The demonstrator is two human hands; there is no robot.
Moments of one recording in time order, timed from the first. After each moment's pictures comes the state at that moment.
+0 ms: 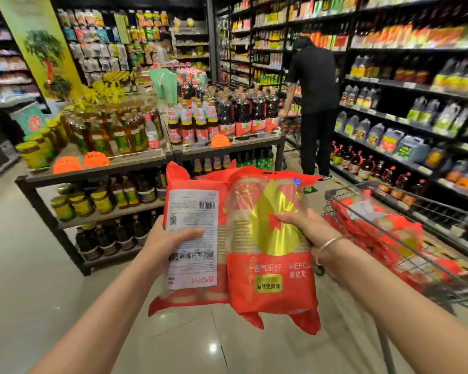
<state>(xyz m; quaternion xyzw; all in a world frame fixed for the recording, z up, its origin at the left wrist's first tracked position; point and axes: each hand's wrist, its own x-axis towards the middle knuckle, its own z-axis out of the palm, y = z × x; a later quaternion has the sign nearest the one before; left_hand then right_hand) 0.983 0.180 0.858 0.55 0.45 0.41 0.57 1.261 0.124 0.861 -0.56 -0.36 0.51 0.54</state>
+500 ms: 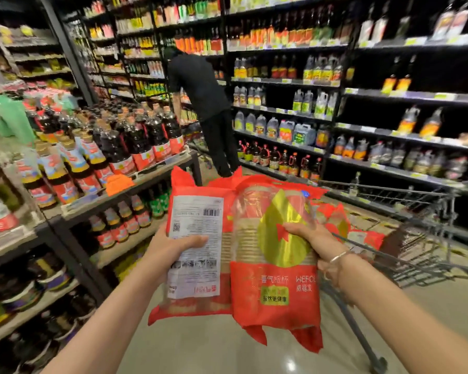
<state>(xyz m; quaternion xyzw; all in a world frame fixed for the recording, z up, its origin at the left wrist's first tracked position) 1.182 0.413 0.872 0.65 0.31 0.25 0.65 1.397 0.221 0.852 -0.60 -0.18 0.40 0.67</state>
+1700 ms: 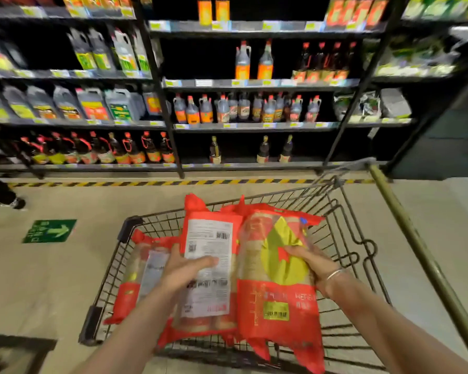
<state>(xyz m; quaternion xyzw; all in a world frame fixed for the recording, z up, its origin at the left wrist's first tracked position) 1.877 0.451 0.692 0.72 0.23 -0.14 0.64 1.914 0.164 0.671 -0.59 0.21 0.27 0.73</state>
